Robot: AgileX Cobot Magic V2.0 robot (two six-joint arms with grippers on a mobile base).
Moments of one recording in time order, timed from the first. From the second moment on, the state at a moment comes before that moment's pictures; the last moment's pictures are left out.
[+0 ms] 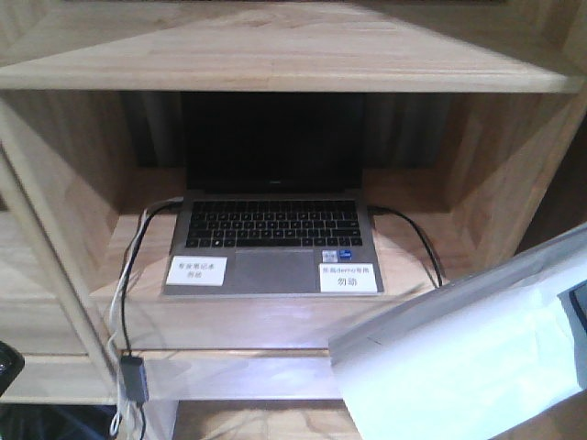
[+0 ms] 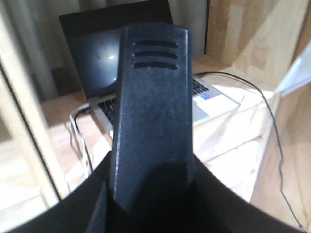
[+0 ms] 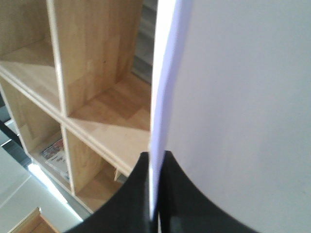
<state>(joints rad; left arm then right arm) -0.36 0.05 -0.45 -0.17 0.77 0.19 0.28 0.44 0.03 -0.26 -0.85 1.36</state>
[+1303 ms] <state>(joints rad) -0.36 0.05 -0.45 -0.17 0.77 0.19 0.28 0.44 0.03 -0.26 -0.85 1.36</state>
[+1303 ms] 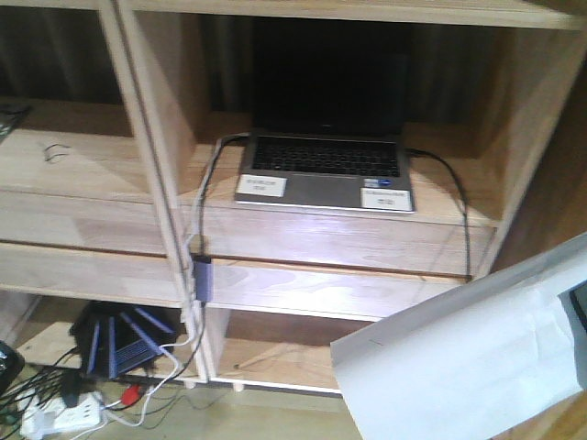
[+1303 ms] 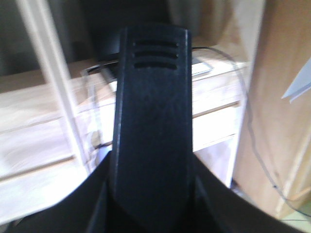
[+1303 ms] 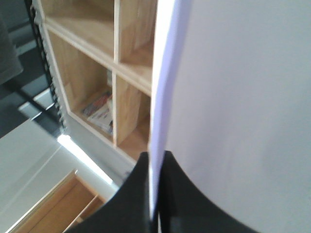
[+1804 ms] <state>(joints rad) -0.36 0.05 -0.45 -0.17 0.77 0.19 0.28 0.44 0.03 -0.26 -0.85 1.36</state>
